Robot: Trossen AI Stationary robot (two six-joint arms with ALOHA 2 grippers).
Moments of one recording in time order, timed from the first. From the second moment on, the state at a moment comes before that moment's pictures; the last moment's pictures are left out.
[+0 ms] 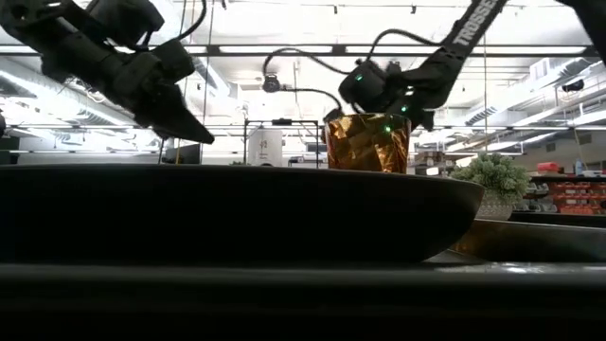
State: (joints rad) left arm 0.07 1.02 0.36 0.16 -0.13 -0.12; right arm -0.31 1.84 0.93 0.20 -0.02 0.20
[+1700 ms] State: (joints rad) left arm 0.05 1.00 0.36 0.17 -0.13 -0.15; right arm -0.28 1.97 1.08 -0.12 0.11 0.20
